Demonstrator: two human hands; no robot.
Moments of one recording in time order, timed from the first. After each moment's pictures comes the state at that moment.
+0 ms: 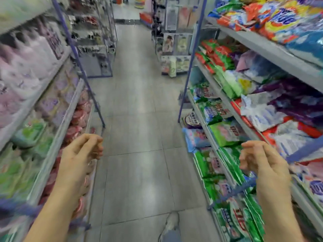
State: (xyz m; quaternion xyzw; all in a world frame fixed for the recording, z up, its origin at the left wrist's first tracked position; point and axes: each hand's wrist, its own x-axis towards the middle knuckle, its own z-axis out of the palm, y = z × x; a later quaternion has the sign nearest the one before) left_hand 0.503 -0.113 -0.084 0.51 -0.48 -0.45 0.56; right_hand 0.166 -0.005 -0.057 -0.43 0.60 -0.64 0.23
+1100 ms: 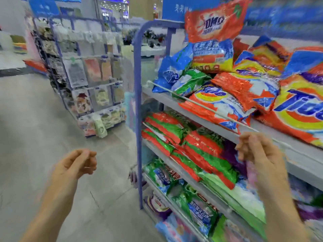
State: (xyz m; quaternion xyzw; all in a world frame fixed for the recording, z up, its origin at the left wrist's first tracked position) left_hand 0.190 -0.866 -0.054 0.31 -0.62 -0.56 0.46; right_hand -0.063 -0.594 0.008 -0.33 0.63 -0.70 -0.02
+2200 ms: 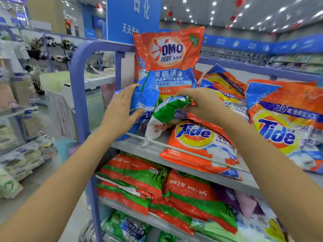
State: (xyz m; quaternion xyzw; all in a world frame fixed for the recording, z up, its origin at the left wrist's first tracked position) left_hand -0.149 -1.003 0.086 -0.04 -0.90 -0.23 0.38; right_hand -0.214 -0.772 0.153 -0.43 0.86 -0.09 -0.26
